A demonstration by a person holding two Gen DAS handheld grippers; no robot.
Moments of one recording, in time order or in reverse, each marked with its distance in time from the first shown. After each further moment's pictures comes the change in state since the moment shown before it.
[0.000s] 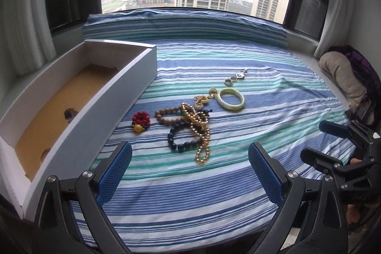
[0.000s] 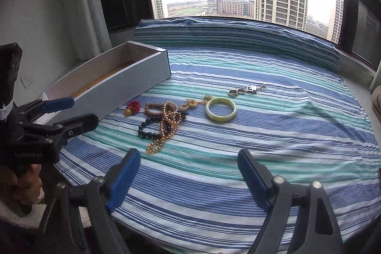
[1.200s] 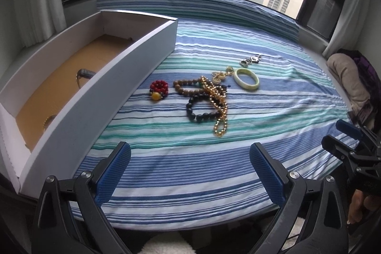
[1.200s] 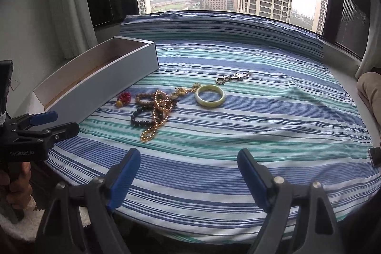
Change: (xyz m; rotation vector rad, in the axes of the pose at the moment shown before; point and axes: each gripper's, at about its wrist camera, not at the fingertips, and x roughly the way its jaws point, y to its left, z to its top) left arm 0.004 0.040 -0.030 -0.091 0.107 0.012; right arm -0.008 0.011 -0.019 0.064 0.023 -0.085
